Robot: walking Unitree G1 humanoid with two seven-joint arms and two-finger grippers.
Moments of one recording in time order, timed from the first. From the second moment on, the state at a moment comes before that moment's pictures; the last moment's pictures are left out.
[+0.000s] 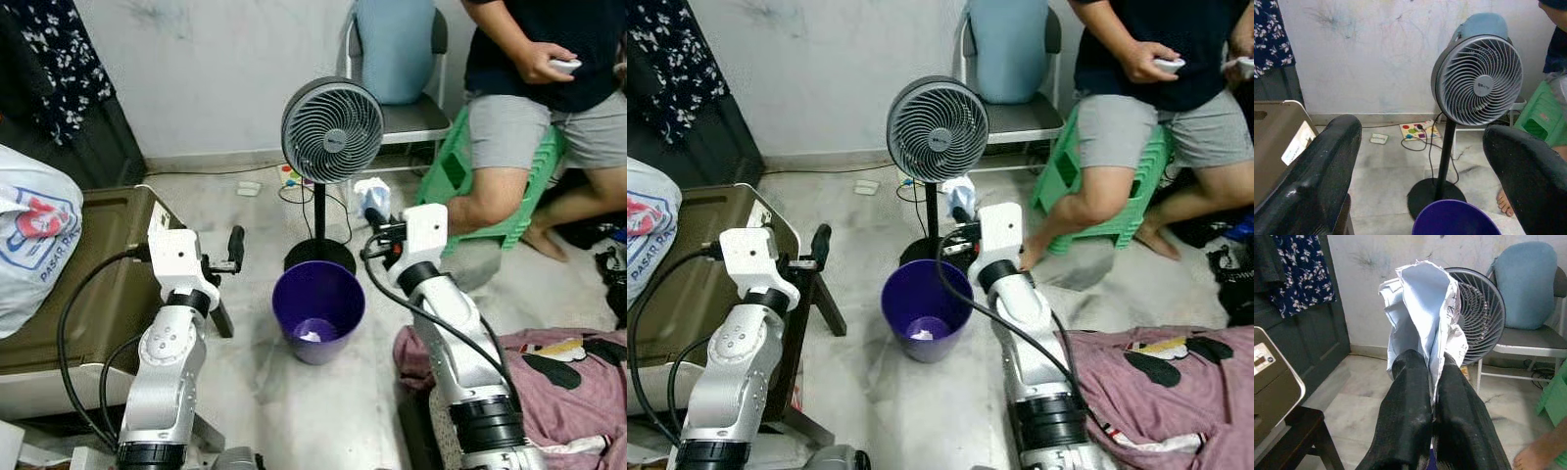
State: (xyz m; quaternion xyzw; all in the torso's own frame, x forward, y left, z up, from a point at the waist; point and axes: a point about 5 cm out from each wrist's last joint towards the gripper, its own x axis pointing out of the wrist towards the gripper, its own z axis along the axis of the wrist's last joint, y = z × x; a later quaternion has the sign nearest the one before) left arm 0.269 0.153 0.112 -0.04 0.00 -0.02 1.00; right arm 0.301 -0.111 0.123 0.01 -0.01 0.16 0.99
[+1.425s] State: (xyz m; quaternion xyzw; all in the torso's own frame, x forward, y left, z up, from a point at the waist) left arm 0.270 0.152 0.112 -0.04 -0.01 -0.01 1.00; right arm 0.302 -0.109 0.125 0.01 -0.02 0.16 0.99
